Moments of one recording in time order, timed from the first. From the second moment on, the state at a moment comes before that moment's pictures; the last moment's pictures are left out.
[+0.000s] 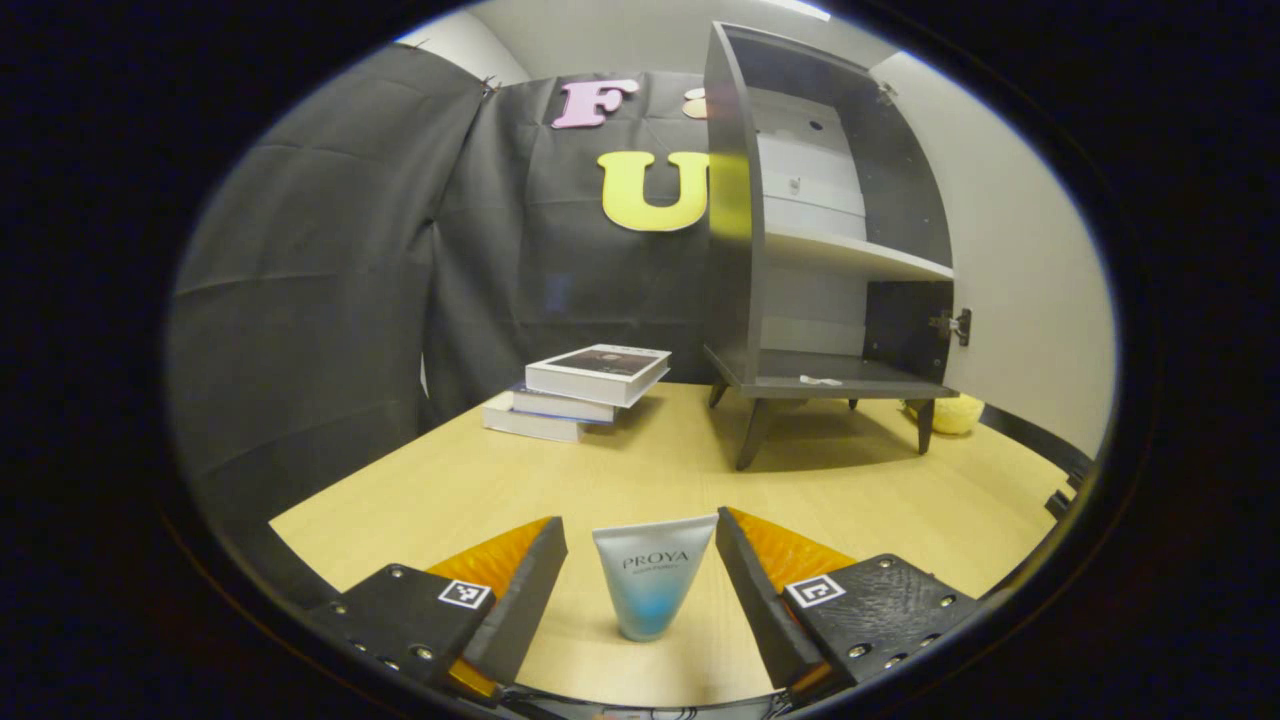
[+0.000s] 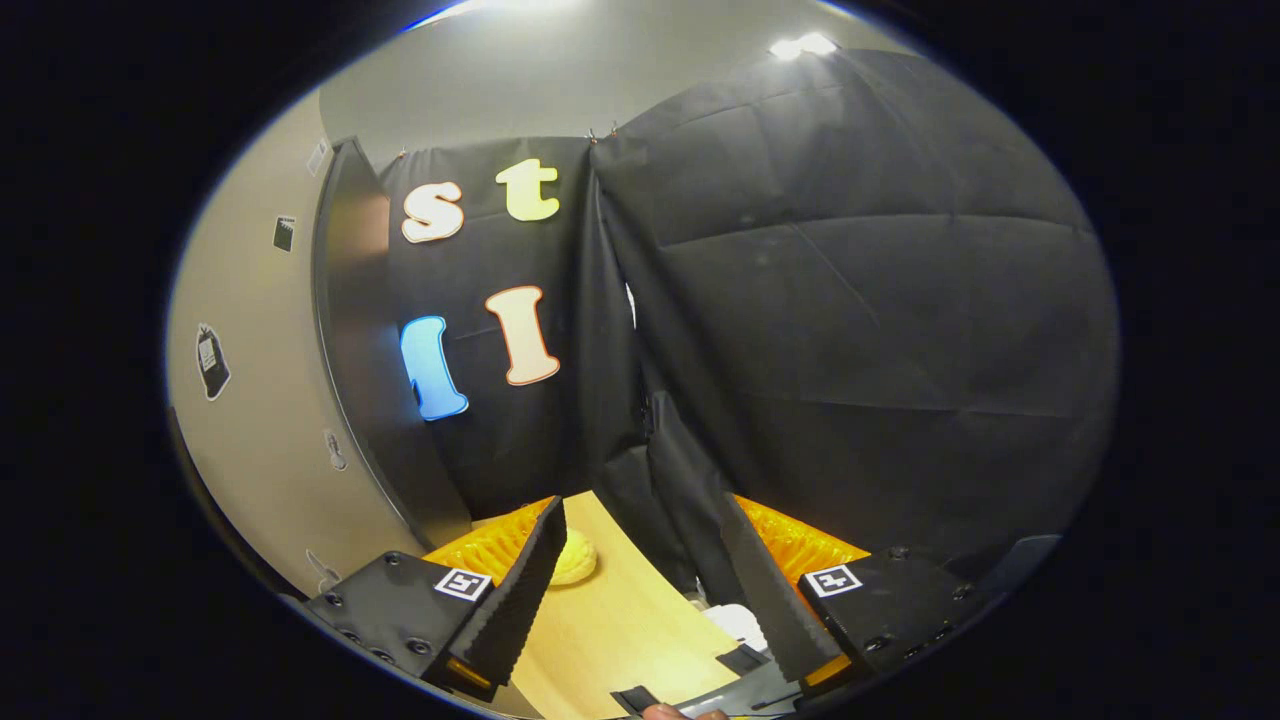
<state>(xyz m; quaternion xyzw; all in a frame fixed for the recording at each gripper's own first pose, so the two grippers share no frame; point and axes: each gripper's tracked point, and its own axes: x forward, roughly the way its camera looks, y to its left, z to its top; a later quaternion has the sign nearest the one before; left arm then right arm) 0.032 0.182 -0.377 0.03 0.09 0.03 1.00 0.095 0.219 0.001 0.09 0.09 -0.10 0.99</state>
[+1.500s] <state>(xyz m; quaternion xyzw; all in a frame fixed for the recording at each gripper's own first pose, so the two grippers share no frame) 0.002 0.097 -0.047 0.03 0.06 -0.01 1.00 0.048 0.311 0.053 0.06 0.00 0.03 1.00</state>
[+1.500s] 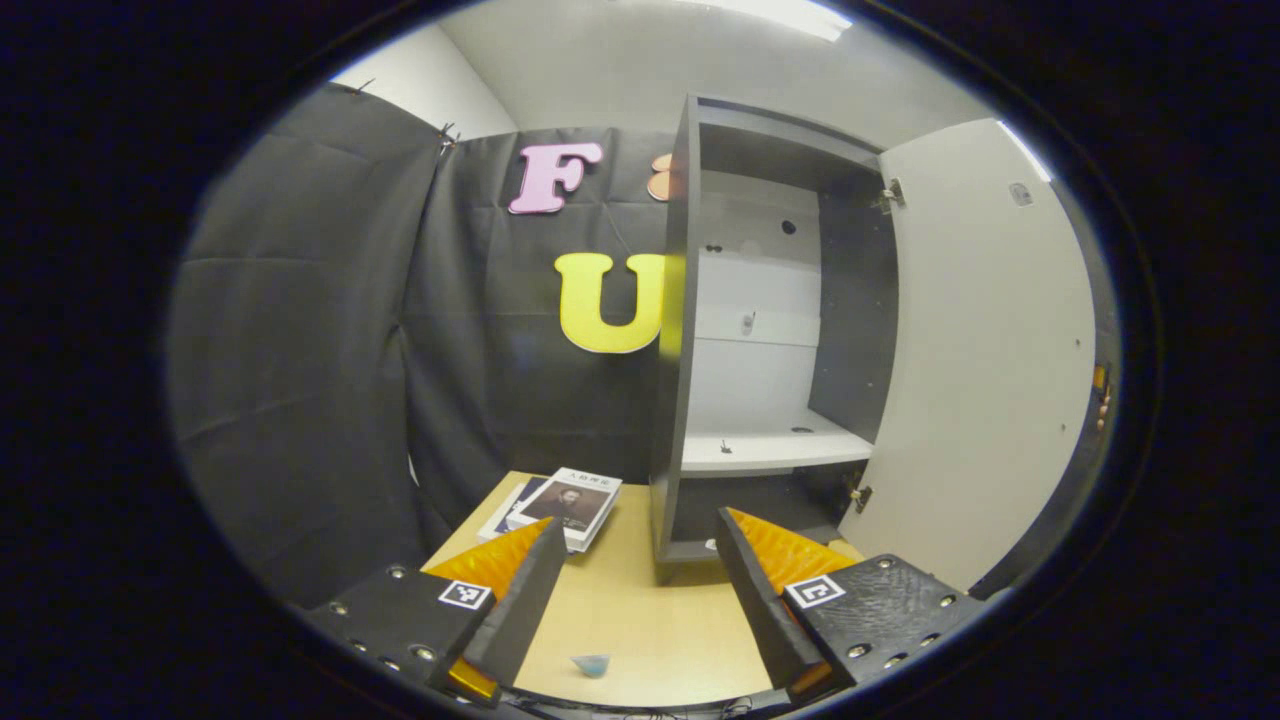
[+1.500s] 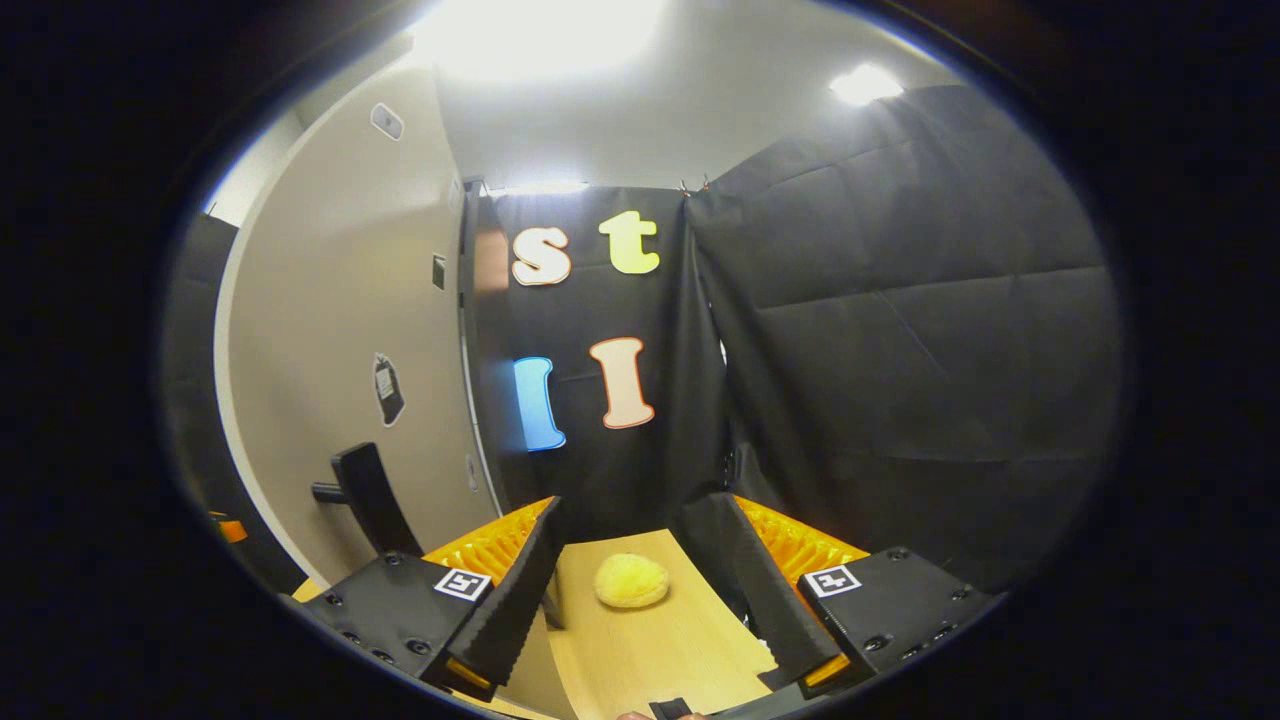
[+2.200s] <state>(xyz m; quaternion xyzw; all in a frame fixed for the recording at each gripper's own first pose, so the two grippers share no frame) -0.008 0.085 -0.076 0.03 0.07 -0.03 1.00 0.024 0.348 0.041 0.03 0.01 0.06 1.00</state>
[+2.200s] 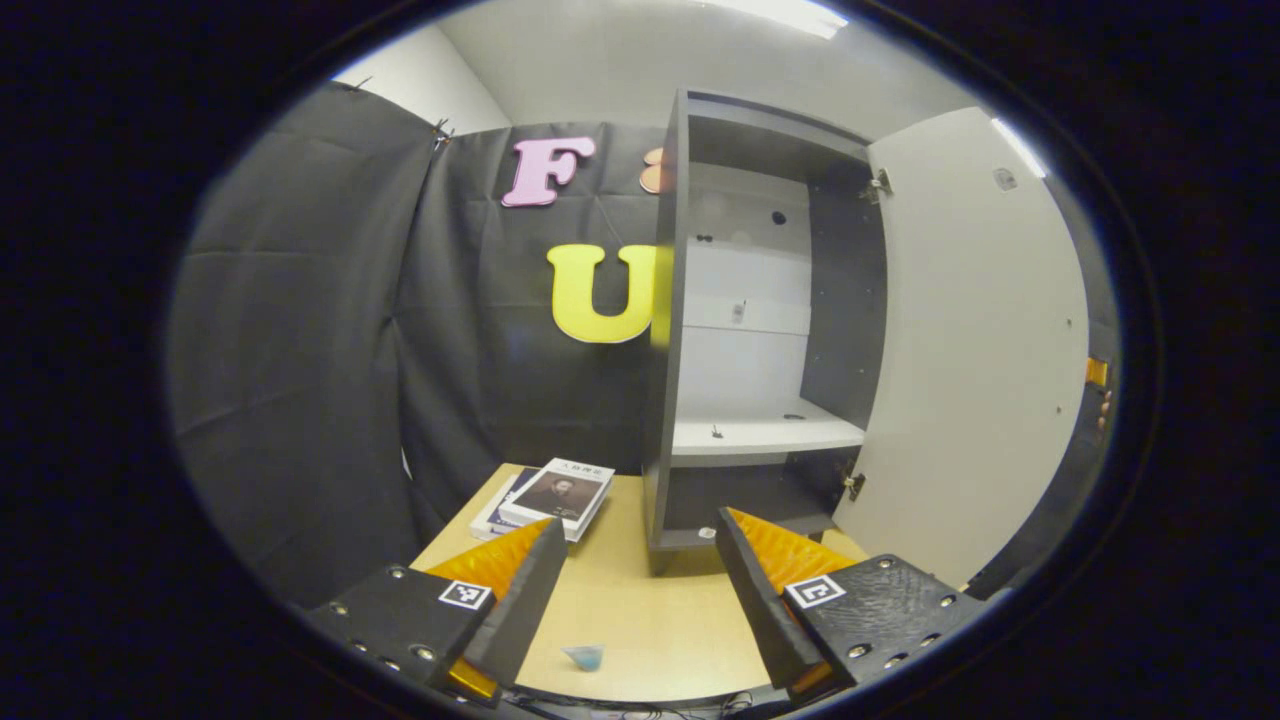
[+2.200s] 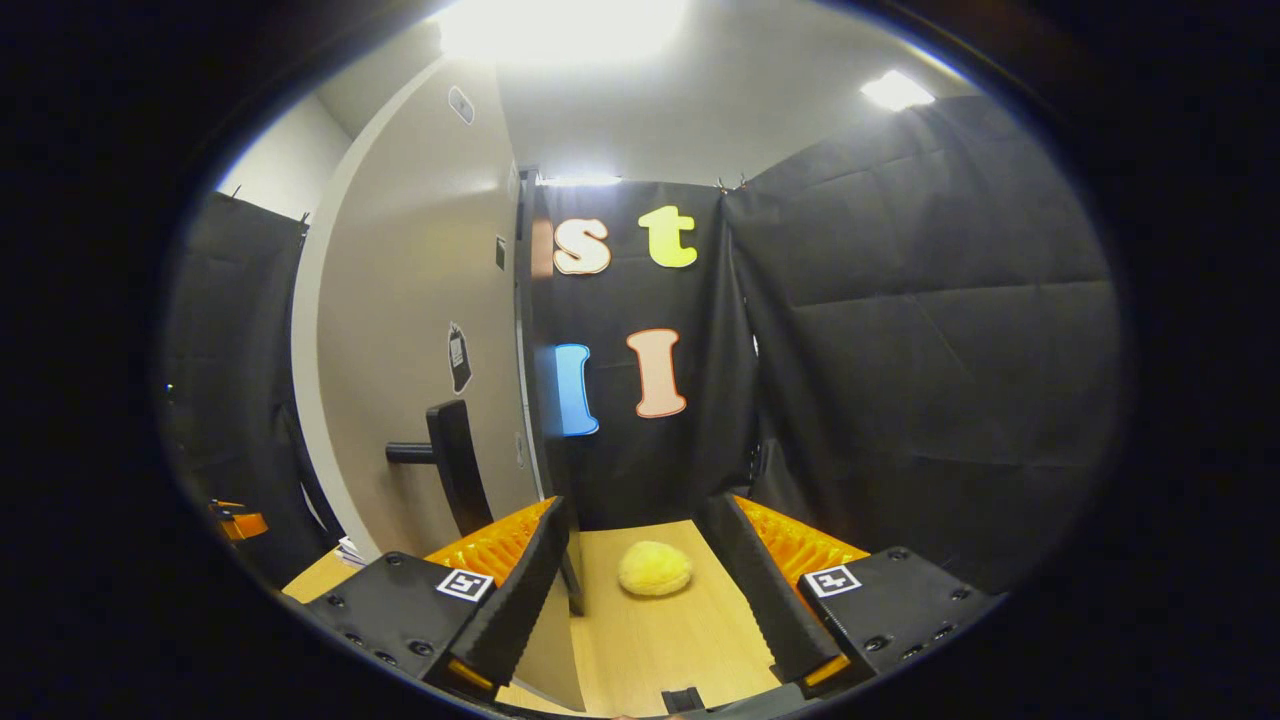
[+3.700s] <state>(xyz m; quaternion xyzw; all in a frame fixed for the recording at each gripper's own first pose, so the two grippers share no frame) -0.056 0.166 -0.085 0.04 0.06 0.08 0.99 0.014 0.550 0.015 0.10 0.06 0.27 0.96</state>
